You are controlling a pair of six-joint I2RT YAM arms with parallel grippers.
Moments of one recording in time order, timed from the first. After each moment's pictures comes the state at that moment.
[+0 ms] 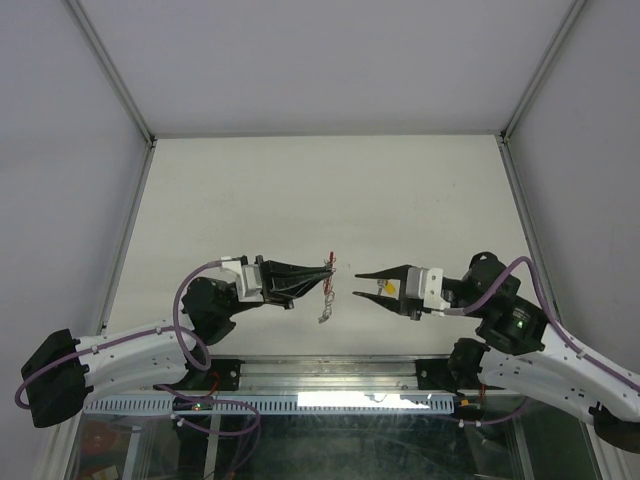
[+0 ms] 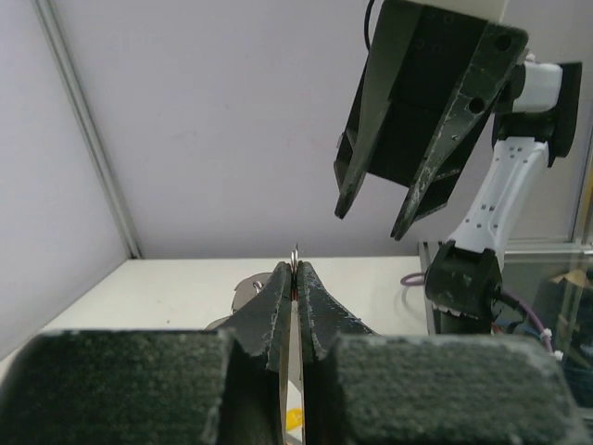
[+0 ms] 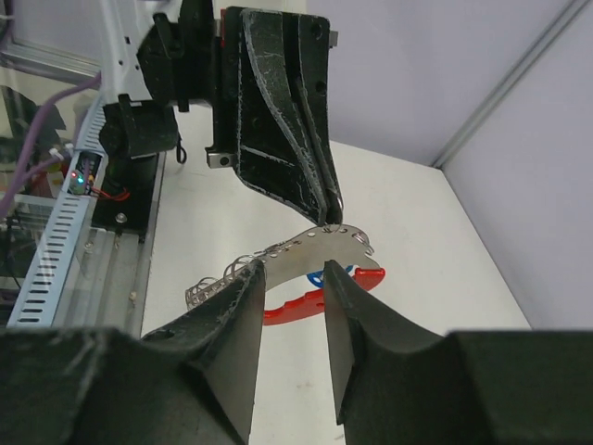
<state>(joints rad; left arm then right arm) -1.00 0.87 0.34 1.03 0.35 -0.02 1.04 0.52 0.72 -0.17 -0.40 -0.40</state>
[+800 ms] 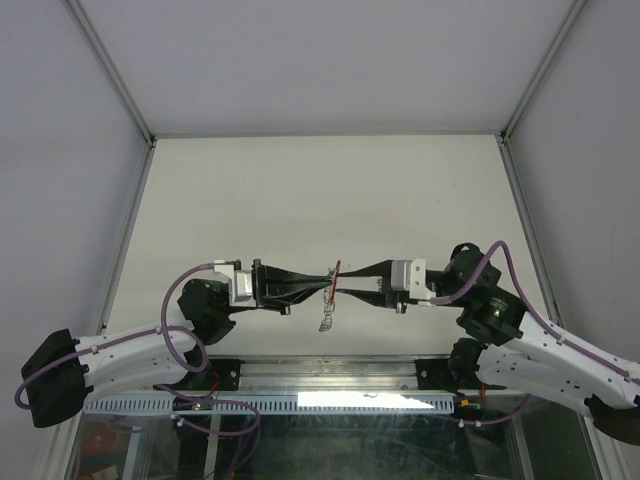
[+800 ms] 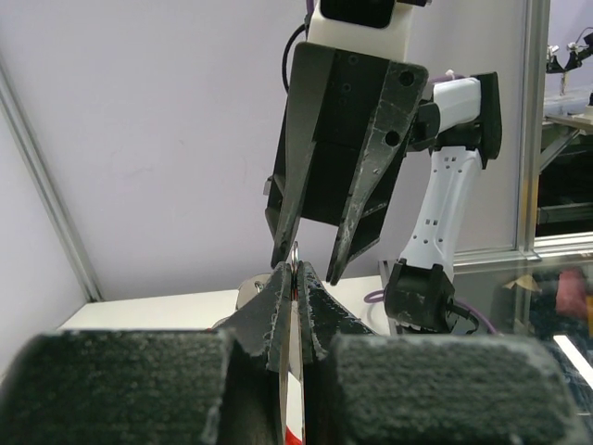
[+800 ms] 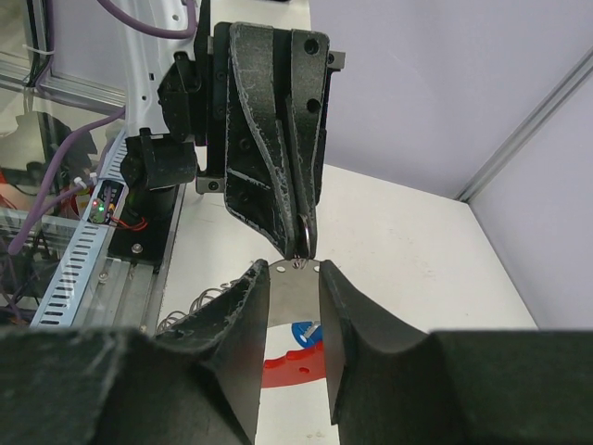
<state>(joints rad) -1.00 0.87 0.34 1.13 0.46 -0.09 1.04 0.66 0.72 0.04 -0.51 -0.34</state>
